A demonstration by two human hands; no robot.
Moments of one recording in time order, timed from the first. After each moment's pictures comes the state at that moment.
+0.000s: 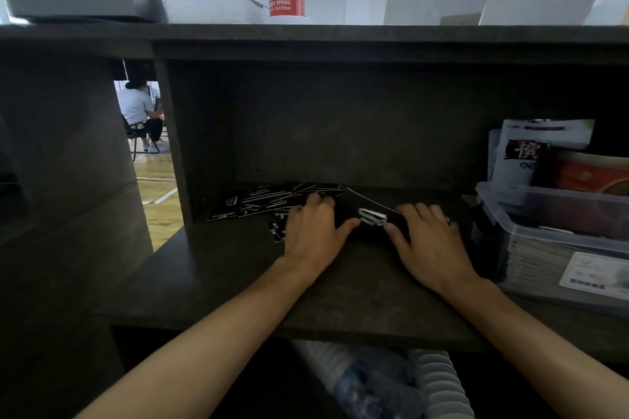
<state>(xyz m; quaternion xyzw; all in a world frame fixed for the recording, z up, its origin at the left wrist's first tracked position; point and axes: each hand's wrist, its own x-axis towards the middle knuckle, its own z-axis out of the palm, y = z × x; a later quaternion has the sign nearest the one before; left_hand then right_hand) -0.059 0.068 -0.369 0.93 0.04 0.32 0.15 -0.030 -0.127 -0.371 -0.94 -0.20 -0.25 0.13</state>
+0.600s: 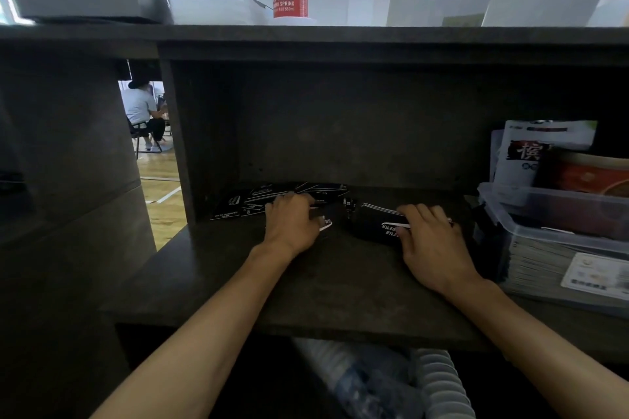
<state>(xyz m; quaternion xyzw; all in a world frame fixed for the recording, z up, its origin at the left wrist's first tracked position) -0.054 0.106 -0.358 0.95 0.10 0.25 0.17 -0.033 -0.129 -0.370 -0.94 -0.20 -0.25 0.11</state>
